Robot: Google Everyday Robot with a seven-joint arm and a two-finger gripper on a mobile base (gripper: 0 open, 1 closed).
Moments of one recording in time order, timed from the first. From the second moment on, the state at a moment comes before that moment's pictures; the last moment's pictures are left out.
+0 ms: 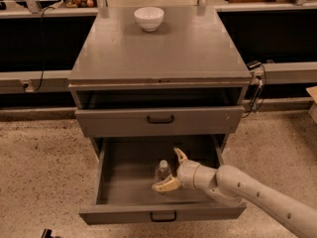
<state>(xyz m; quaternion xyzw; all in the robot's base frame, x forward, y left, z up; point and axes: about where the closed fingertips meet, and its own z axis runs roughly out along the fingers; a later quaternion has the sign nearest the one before) 0.565 -0.036 0.493 -0.41 0.71 0.26 0.51</state>
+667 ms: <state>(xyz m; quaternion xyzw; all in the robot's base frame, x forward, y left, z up) 0.577 -0.031 0.470 -0.38 0.71 0.28 0.52</state>
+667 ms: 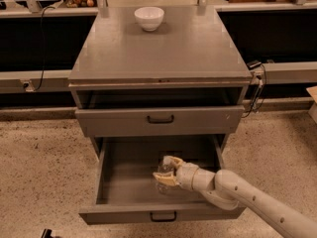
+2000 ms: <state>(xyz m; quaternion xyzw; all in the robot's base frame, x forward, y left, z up) 0.542 -0.100 0.646 -0.41 0.62 0.38 0.56</state>
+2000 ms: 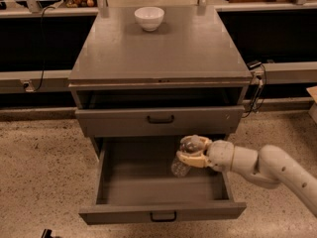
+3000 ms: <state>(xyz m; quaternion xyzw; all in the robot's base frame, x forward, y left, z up) 0.575 -0.180 0.807 -0.44 0.62 0.40 0.51</state>
